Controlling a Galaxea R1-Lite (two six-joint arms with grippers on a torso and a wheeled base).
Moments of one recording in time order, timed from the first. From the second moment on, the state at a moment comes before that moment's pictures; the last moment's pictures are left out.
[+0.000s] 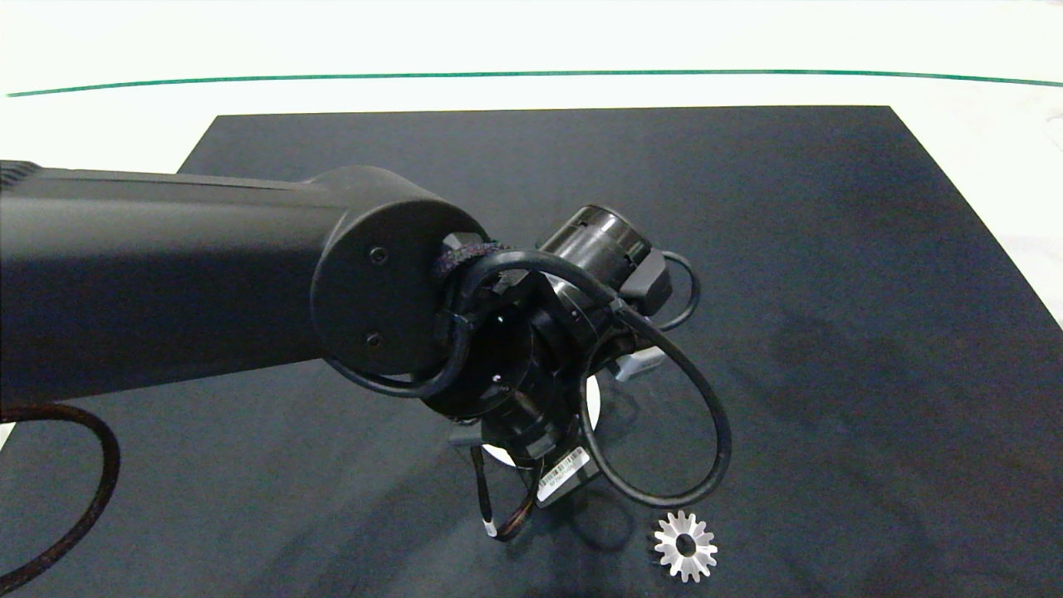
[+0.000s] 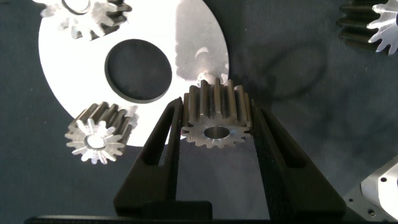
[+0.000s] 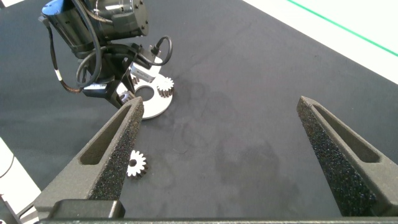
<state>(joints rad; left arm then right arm) -0.94 1.95 -1.74 0.82 0.26 0.25 0.89 0.75 -0.94 0.16 -0.25 -0.38</state>
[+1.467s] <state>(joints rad) -0.93 1.99 -1.77 0.82 0.27 0.27 0.89 0.75 -0.94 0.16 -0.25 -0.38</state>
